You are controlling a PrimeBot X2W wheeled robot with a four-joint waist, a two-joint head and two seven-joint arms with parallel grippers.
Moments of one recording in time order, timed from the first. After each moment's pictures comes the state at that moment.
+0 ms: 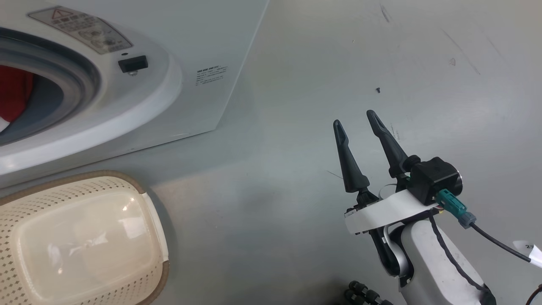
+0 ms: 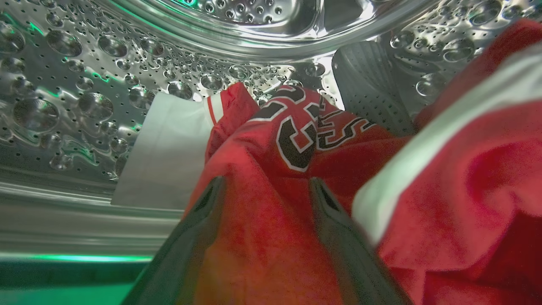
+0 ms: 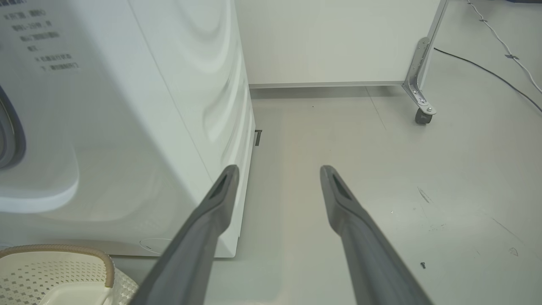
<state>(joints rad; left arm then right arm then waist) -0.84 0.53 -0.03 0.68 -0.21 0.03 0.25 -0.28 -0.05 0.41 0.11 0.36 -0.06 -0.25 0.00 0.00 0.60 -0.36</state>
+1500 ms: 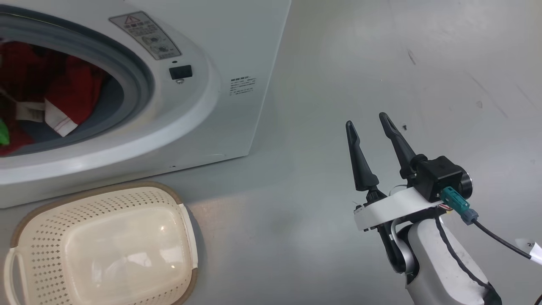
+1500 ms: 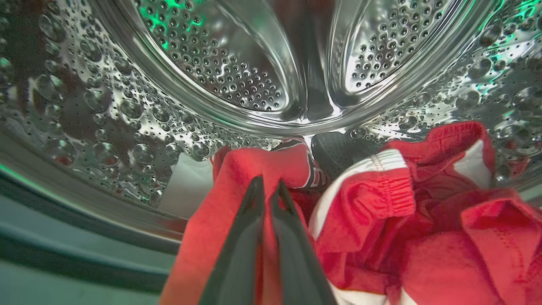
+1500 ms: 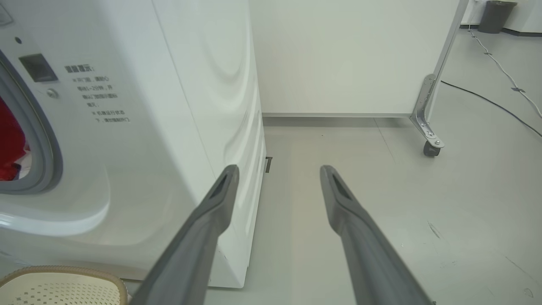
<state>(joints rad) -0.84 0.38 -0.04 0.82 -0.26 -0.01 -0.06 -0.28 -0.05 0.37 0.17 0.33 -0.06 -0.25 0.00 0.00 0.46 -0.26</state>
